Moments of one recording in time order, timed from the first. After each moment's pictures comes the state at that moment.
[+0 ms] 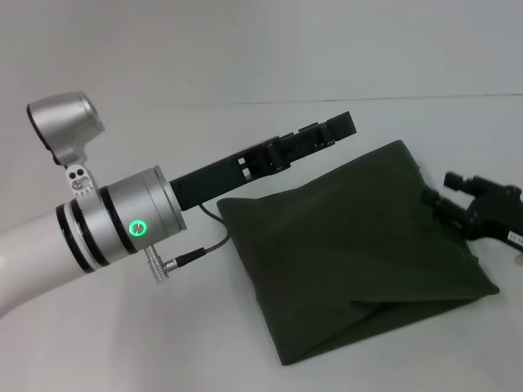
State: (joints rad) left arm -0.57 -2.17 1.31 0.53 1.08 1.32 -1.76; right arm 0.44 2.09 -0.45 -0.45 -1.81 -1.24 1.03
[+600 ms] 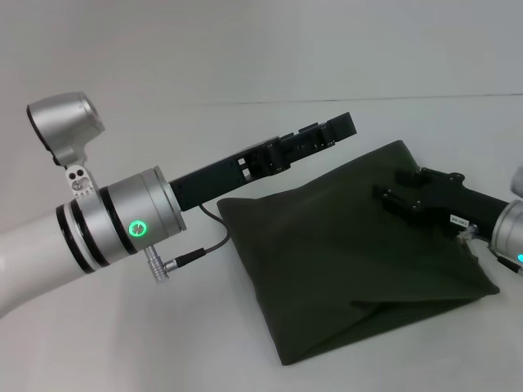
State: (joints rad) left arm -0.57 -2.17 1.31 0.53 1.08 1.32 -1.75; right arm 0.58 2.09 -0.57 -0.34 -1.79 -1.02 1.03
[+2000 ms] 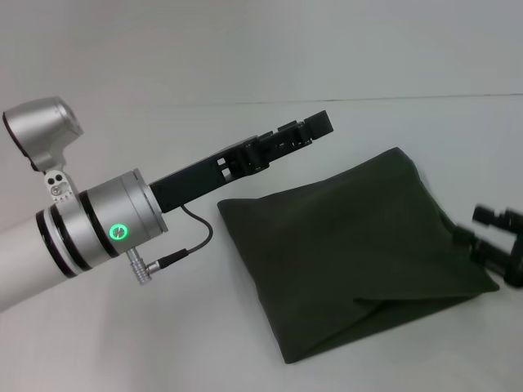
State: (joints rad) left arm -0.54 -2.17 1.23 0.53 1.13 1.35 -1.74; right arm 0.28 2.05 -0.55 -0.54 -1.78 -1.48 1.10
